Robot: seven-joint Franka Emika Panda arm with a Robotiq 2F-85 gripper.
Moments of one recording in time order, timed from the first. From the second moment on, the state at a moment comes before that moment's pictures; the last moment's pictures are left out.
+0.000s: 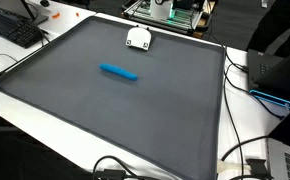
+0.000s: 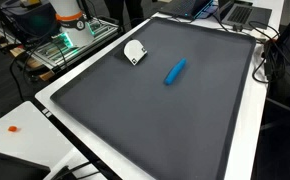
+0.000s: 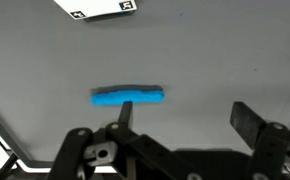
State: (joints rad) arm 0.00 -0.32 0.37 -2.51 -0.11 2.43 0.51
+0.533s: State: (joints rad) arm 0.00 -0.31 0.36 -2.51 -0.11 2.43 0.55
